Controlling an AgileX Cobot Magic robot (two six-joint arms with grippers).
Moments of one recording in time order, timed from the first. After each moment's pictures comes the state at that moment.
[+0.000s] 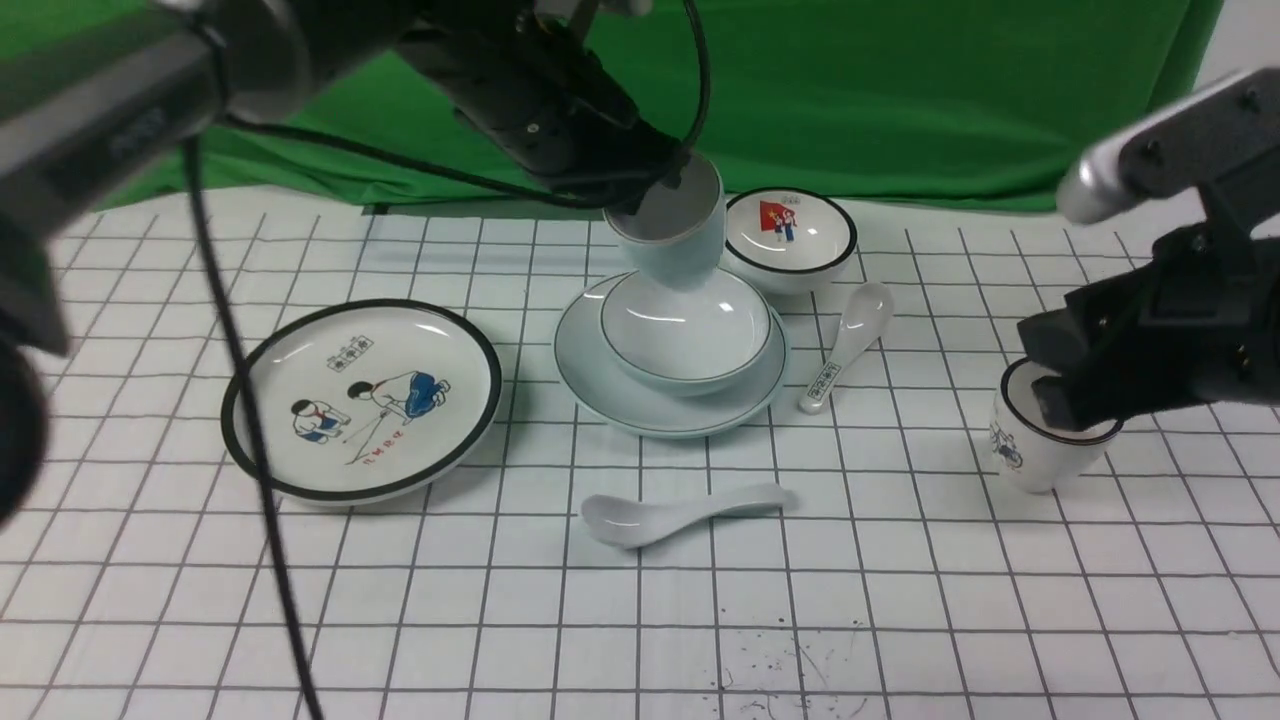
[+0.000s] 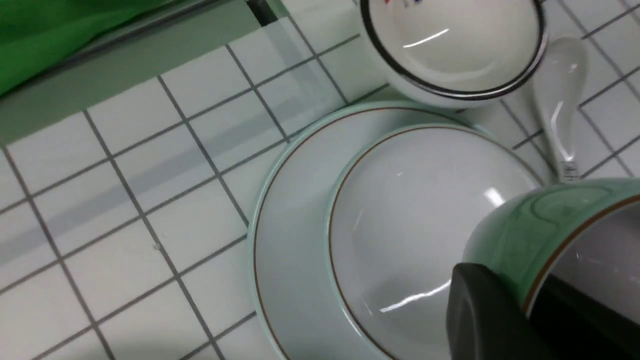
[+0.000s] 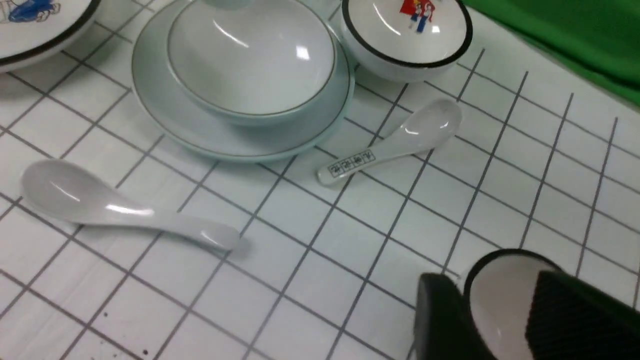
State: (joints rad) right arm 0.37 1.21 -0.89 0.09 0.35 -0.23; left arm -0.34 2.11 -1.99 -0.27 0.89 0.26
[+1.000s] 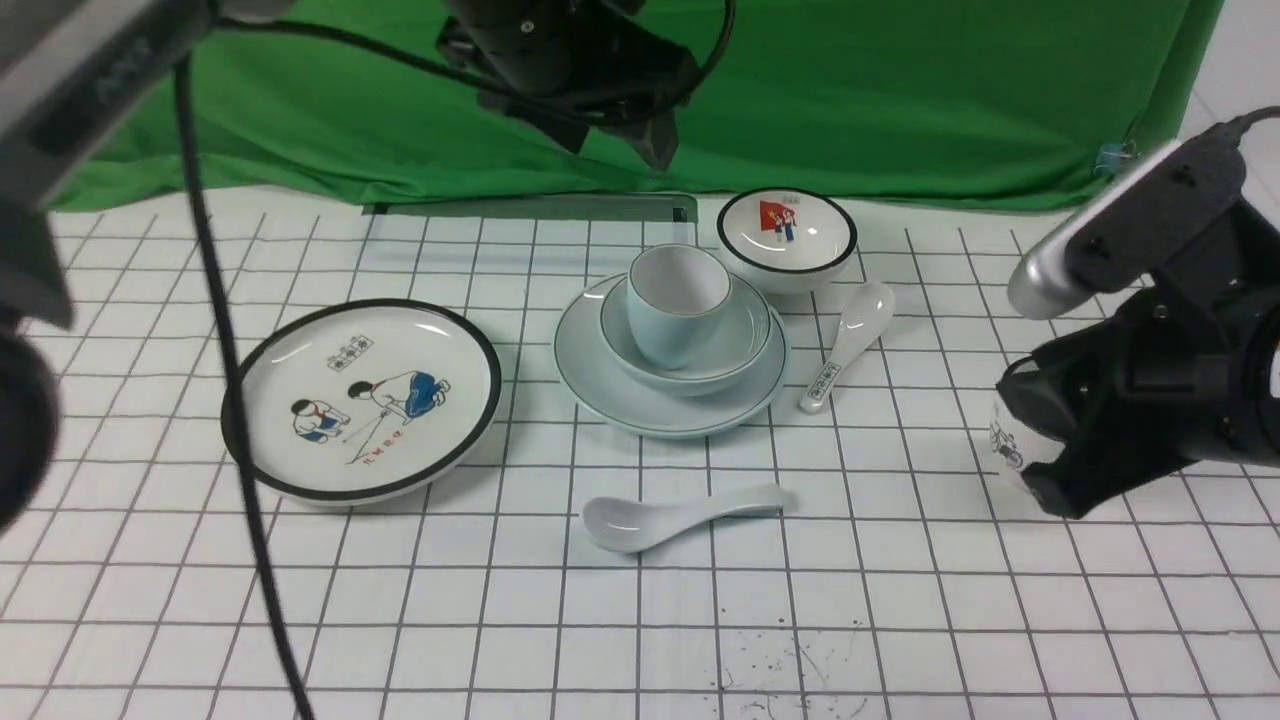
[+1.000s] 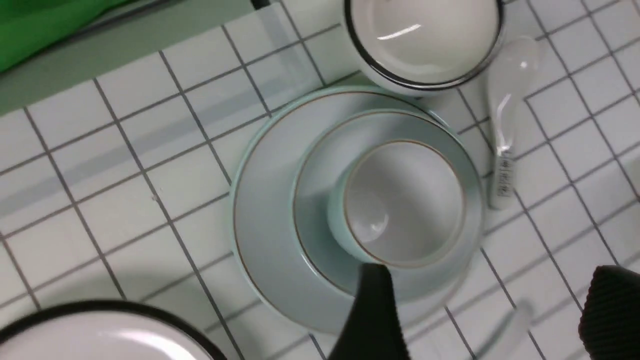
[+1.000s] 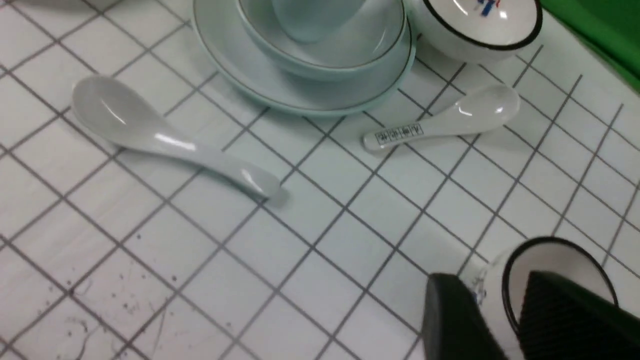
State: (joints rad) right arm 0.46 1.15 -0.88 0.01 0.47 -0.28; left arm -0.38 2.02 -2.14 -0.23 1.20 0.16
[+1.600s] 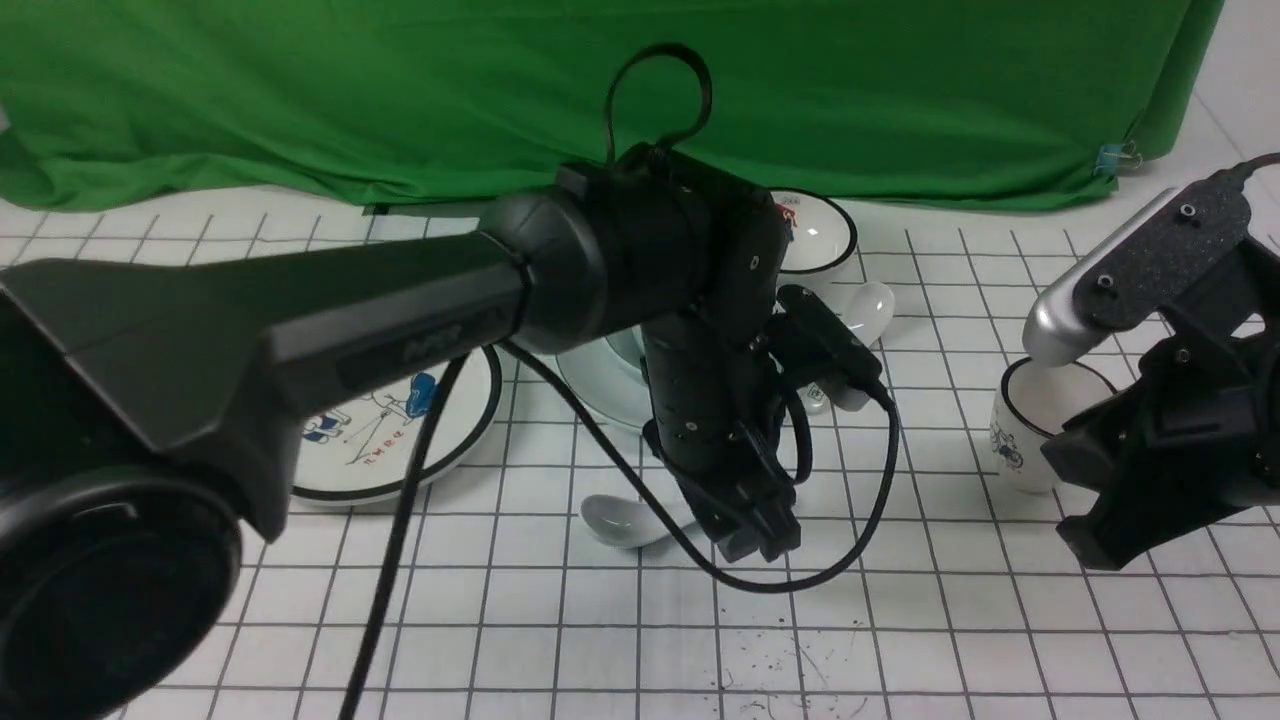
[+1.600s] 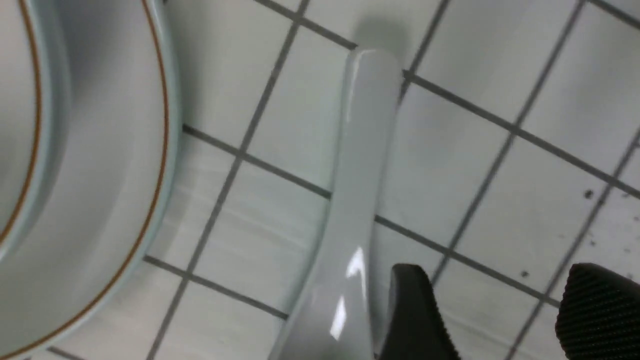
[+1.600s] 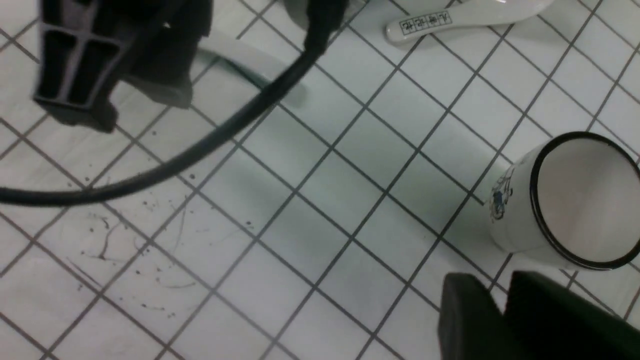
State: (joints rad) right arm 0.47 1.15 -0.90 0.00 0.64 -0.26; left arm -0.68 2.13 -1.74 -0.11 1.06 0.45
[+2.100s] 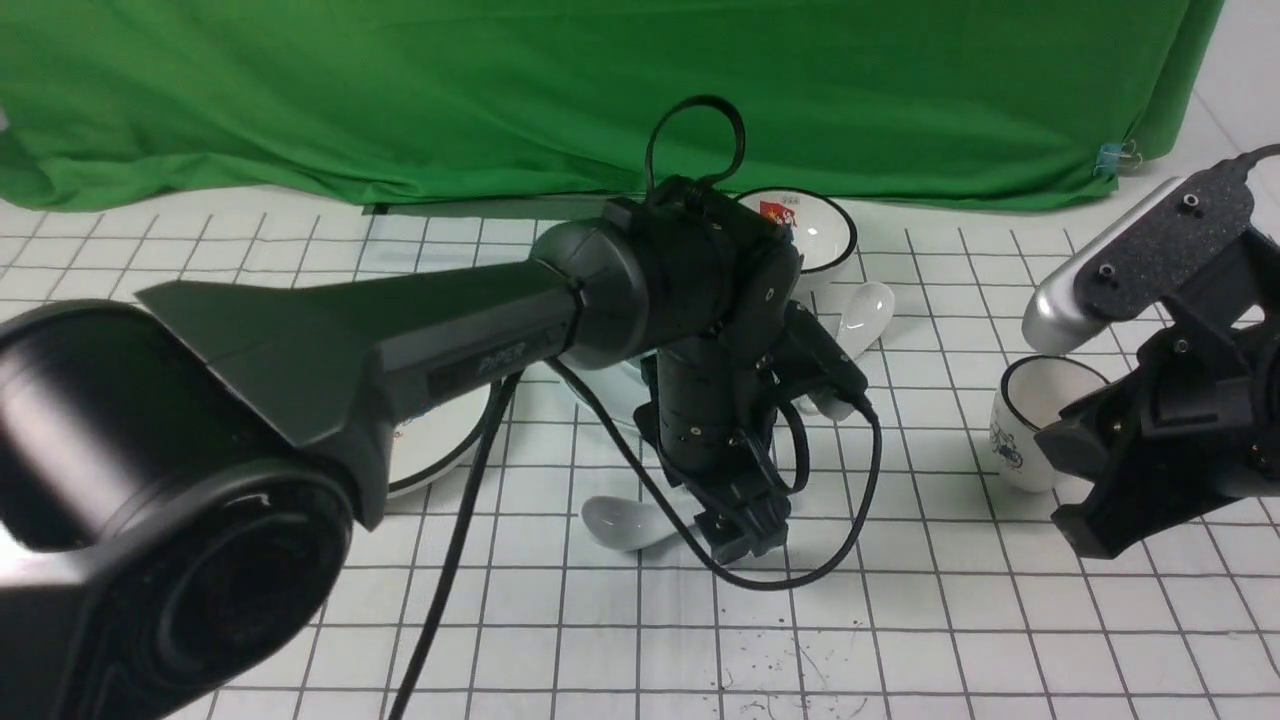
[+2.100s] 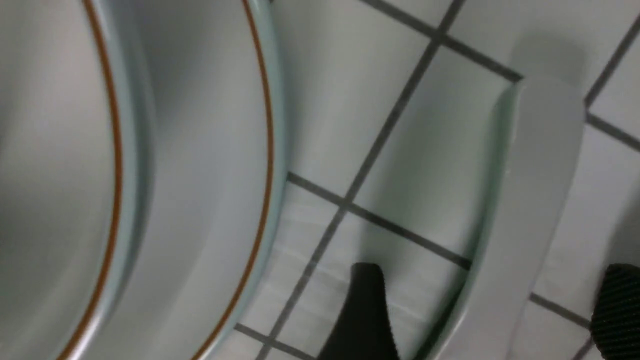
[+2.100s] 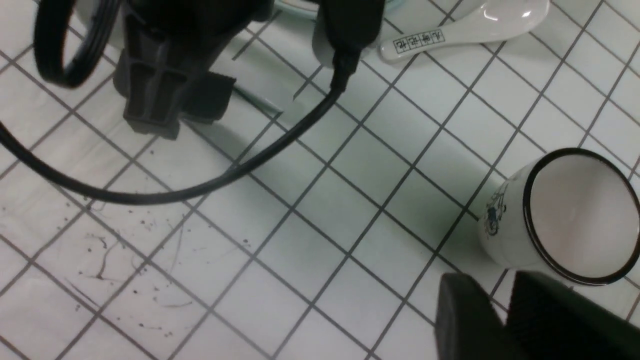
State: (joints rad) right arm 0.47 1.15 -0.90 0.00 0.61 -0.25; left arm -0.67 2.24 -1.81 -0.02 1.05 0.43
